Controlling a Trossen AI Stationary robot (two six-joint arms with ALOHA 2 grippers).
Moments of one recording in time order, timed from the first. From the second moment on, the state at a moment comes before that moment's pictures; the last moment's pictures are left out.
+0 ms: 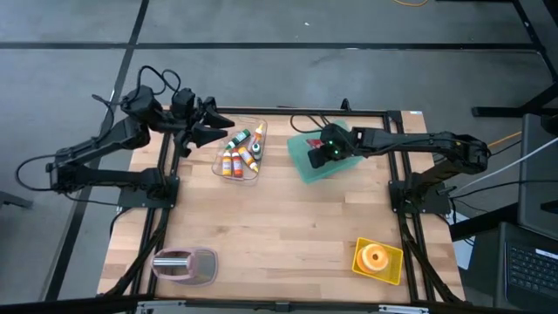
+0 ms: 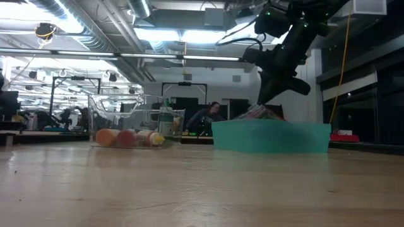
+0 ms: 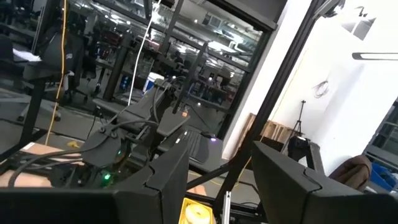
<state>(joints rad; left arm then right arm) 0.41 0.87 1.04 0.05 0.55 -0.51 -0.26 1.43 0.94 -0.51 0.13 0.76</state>
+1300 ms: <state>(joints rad) 0.36 0.79 1.32 -0.03 0.36 -0.27 0.11 1.28 1.50 0.01 0.09 0.28</state>
